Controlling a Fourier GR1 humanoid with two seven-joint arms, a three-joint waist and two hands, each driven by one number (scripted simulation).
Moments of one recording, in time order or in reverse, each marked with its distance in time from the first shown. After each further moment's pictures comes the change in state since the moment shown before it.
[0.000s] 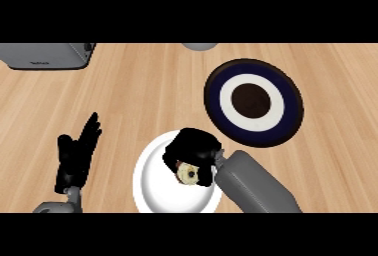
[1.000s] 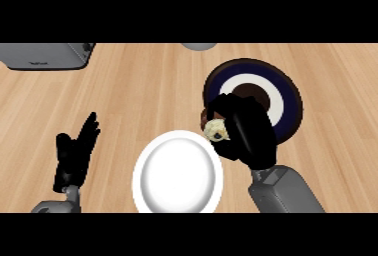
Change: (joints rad) left arm -0.007 -0.005 0.021 0.010 -0.008 -0.013 0.001; right arm 0.239 -0.037 -0.232 -0.557 0.247 -0.461 0.501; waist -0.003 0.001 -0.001
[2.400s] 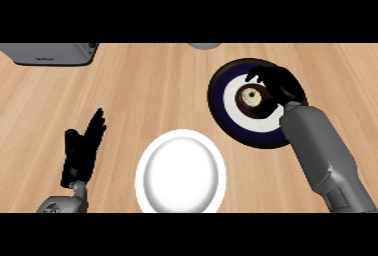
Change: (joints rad) left arm -0.029 -0.047 0.009 -0.001 -0.049 -0.016 0.017; right arm -0.397 -0.156 -0.389 0.852 -0.122 0.176 -0.239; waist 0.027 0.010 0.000
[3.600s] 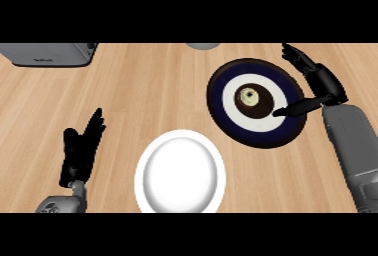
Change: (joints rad) left arm -0.002 -0.005 0.017 -0.002 -0.009 -0.017 0.007; right arm -0.014 -0.106 -0.346 0.160 -0.578 0.367 -0.594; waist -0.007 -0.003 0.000
